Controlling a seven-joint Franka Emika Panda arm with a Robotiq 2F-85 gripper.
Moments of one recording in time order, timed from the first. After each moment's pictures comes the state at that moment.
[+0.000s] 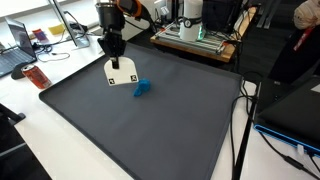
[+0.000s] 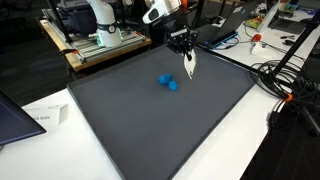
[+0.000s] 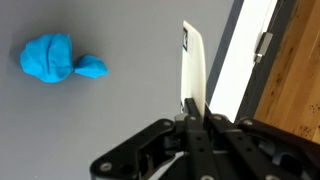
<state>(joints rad) -0.18 0.25 0.20 -2.16 0.61 2.82 0.65</state>
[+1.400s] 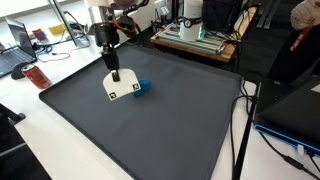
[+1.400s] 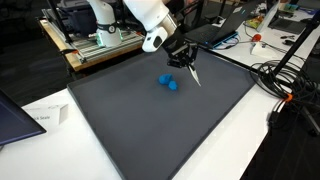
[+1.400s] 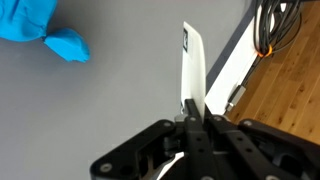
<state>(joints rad) -0.41 0.42 0.38 -2.02 0.94 2.69 -0.13</state>
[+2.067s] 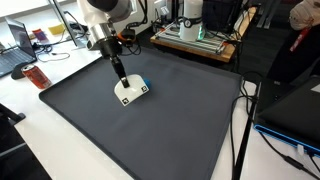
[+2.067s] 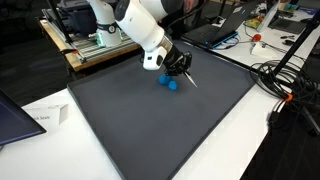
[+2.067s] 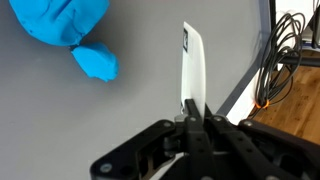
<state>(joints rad) -0.29 0.51 0.19 -1.96 1.02 2.44 -0.44</state>
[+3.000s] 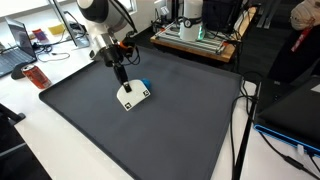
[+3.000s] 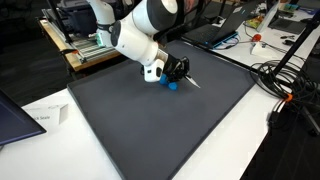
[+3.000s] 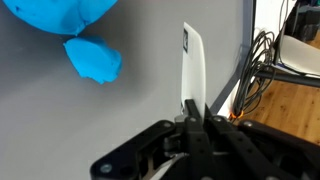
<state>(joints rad) -0.27 0.59 0.12 -1.91 1.22 2.31 -0.75</state>
